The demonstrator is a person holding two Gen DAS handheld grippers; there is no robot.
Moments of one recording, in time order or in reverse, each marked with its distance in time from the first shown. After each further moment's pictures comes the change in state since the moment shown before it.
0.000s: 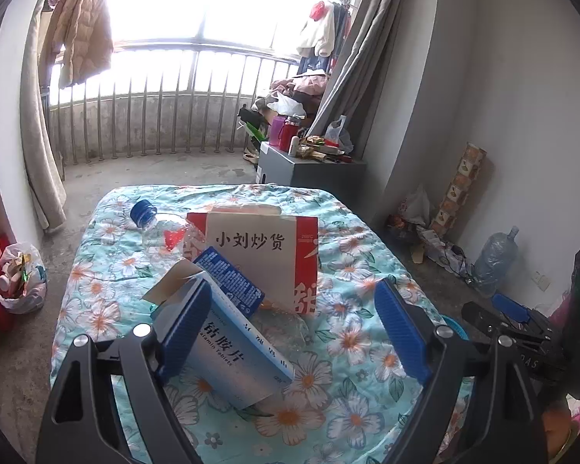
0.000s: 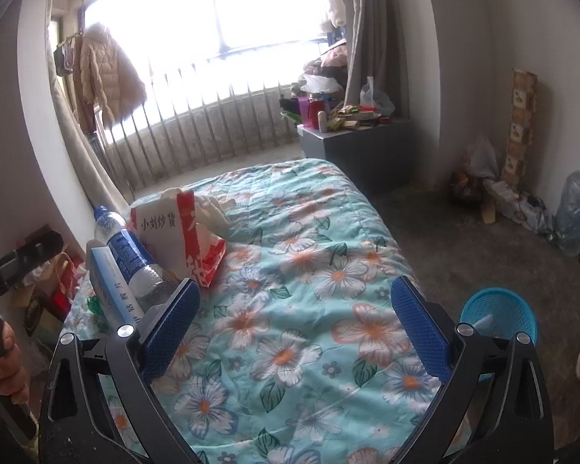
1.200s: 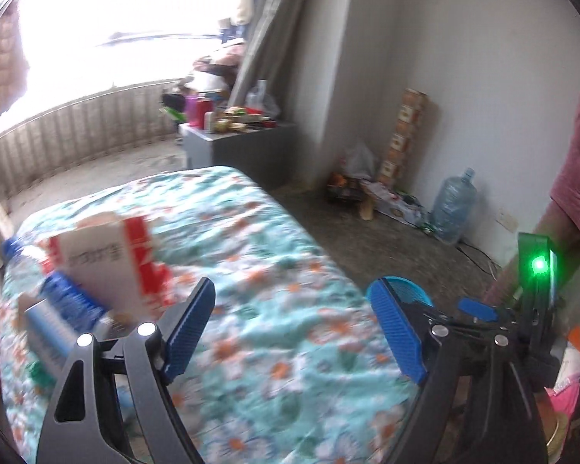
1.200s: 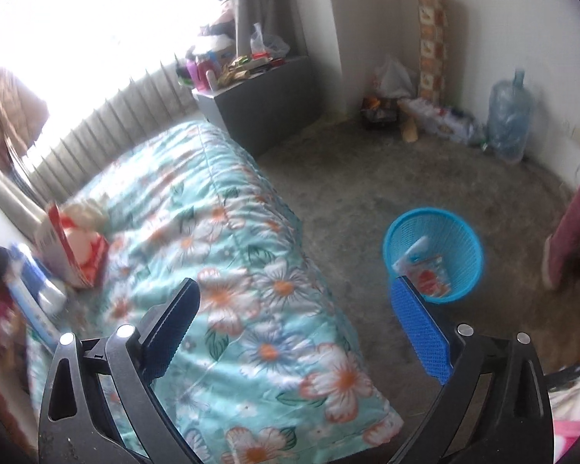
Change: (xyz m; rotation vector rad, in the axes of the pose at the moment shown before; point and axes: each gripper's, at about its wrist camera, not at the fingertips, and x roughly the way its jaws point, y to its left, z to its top) left arm 0.059 -0.132 0.003 0.170 0.122 -0.150; right arm 0.008 -0.116 -0.014 0.219 0.201 -0.269
